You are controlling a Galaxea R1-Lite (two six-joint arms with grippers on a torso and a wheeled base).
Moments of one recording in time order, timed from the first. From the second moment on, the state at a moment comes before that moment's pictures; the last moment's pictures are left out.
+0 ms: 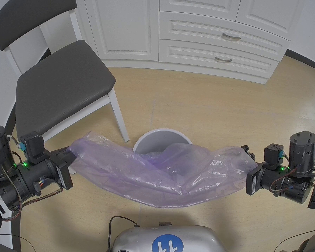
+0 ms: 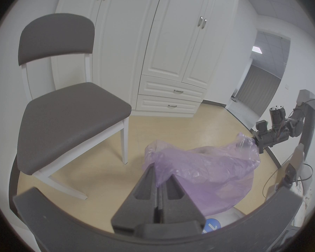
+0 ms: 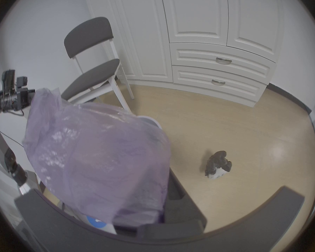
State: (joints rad) left arm -0.44 1.28 -0.38 -0.72 -0.05 -0.03; right arm 0.59 1.47 -0.44 -0.63 -0.21 0.04
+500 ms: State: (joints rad) left arm -0.35 1.34 -0.39 -0.75 -0.09 -0.04; right arm 0.55 1.53 -0.39 -0.63 -0.21 -0.07
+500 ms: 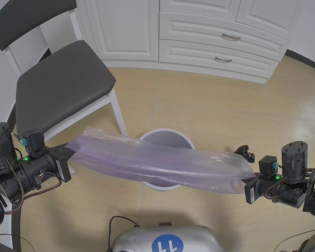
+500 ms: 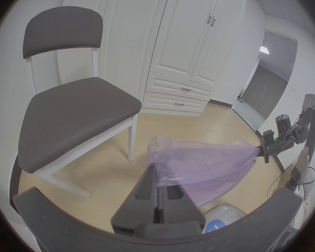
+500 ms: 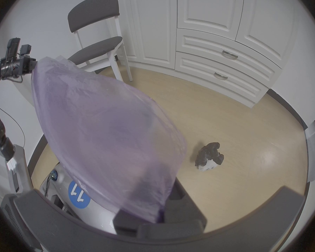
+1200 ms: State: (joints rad) left arm -0.30 1.38 -0.41 -0.78 -0.09 -0.04; right arm 0.49 1.53 -0.37 -0.64 -0.21 -0.12
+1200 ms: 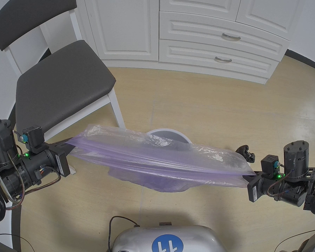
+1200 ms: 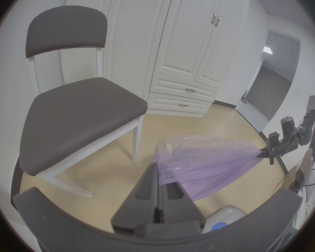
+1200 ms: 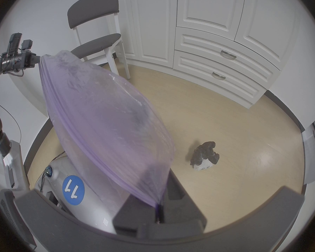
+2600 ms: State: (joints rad) left arm -0.32 1.47 -0.38 -1.06 -0.08 -0.04; right arm 0.48 1.44 -0.30 -0.77 -0.23 -0.21
